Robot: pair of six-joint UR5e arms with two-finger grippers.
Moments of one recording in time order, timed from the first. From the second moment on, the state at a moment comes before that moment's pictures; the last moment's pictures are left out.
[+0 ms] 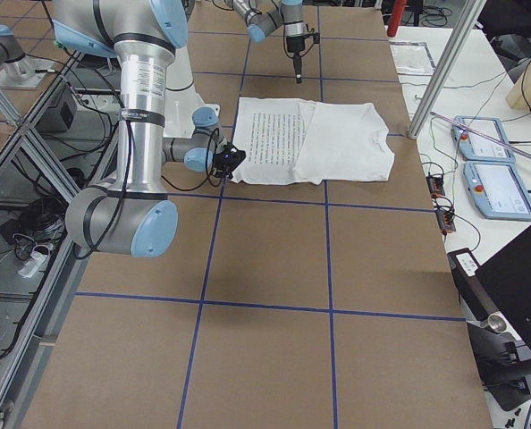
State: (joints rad) left arm -0.67 -2.07 -1.77 -2.08 -2.02 -1.34; right arm 0.16 -1.71 2.11 -1.10 1.52 2.08
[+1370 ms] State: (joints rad) left arm -0.16 -1.85 -2.03 -1.64 -1.61 -1.68; right arm 0.16 -1.73 2.18 -1.14 1.54 2.08
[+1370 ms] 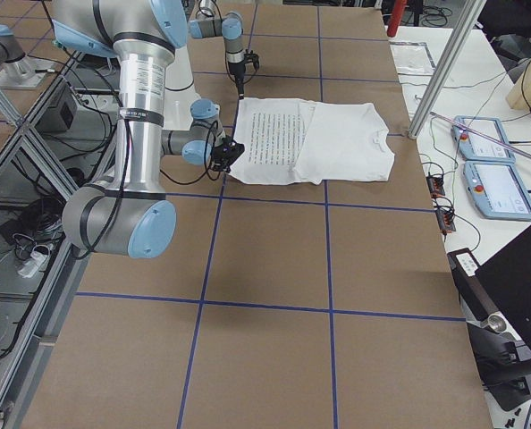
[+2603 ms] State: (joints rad) left arm -0.16 -1.86 -2.01 -1.64 -1.60 -1.67; right arm 0.16 -1.73 2.18 -1.14 1.54 2.08
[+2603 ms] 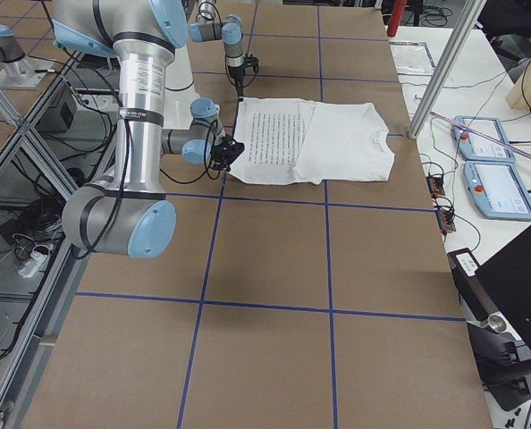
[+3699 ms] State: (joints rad) left arm -0.17 -1.82 -2.08 -1.63 -1.61 -1.68; right arm 0.13 -1.73 2.21 -1.14 1.54 2.08
